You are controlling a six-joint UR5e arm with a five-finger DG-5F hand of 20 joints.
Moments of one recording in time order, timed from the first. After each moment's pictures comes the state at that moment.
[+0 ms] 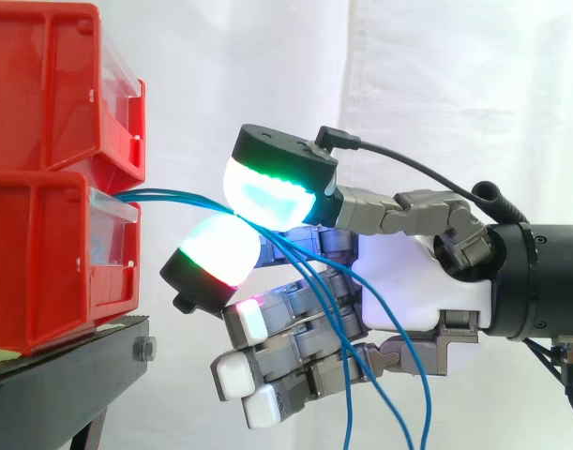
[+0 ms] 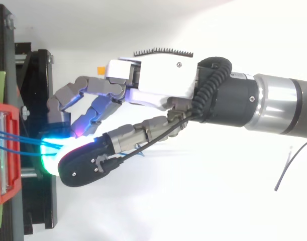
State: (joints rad) arm 0.13 -2.37 -1.13 -2.74 -1.36 -0.05
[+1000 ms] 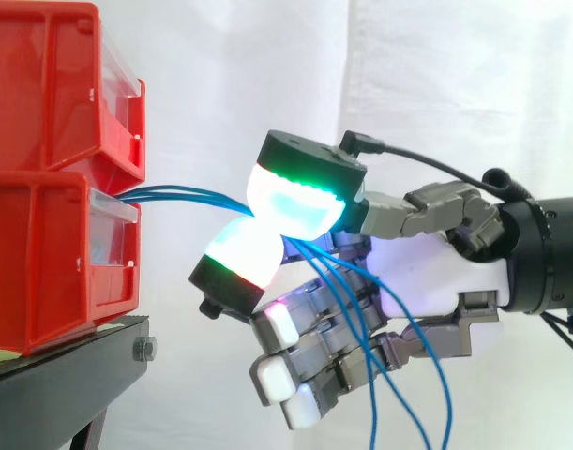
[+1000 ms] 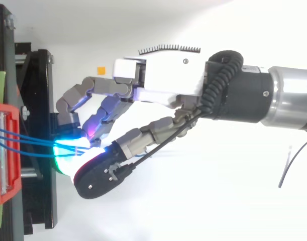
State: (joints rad) arm 0.12 -2.34 -1.09 -2.92 -1.39 -0.07
